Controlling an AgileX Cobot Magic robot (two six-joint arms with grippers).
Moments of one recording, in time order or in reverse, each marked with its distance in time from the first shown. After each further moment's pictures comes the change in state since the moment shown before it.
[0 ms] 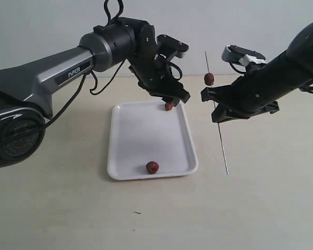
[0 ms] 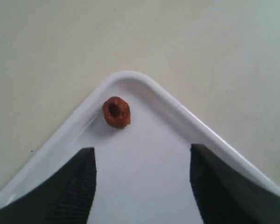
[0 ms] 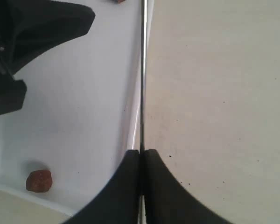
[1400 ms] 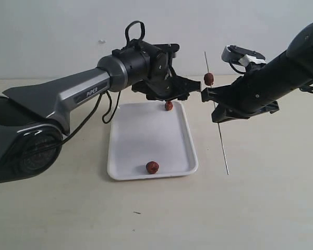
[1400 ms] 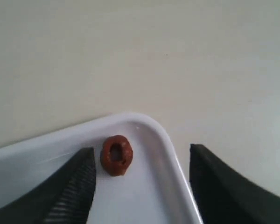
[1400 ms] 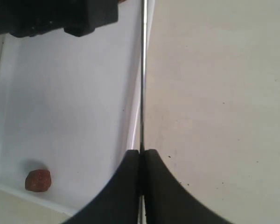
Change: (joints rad) left arm -0.038 0.082 0.000 0.187 -0.220 -0.697; right arm 0.000 0.000 0.000 0.000 -0.002 -0.009
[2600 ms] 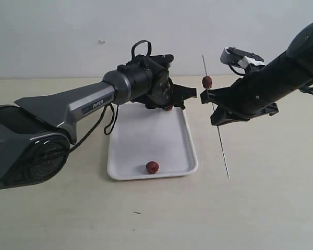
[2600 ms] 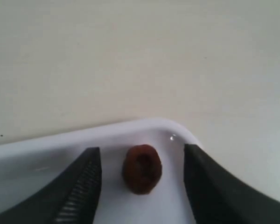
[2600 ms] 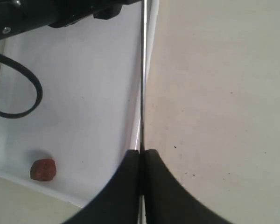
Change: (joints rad) left arm 0.000 0.060 0.002 0.124 -0.061 -0.200; right arm 0.000 0.000 0.000 0.000 0.034 0.000
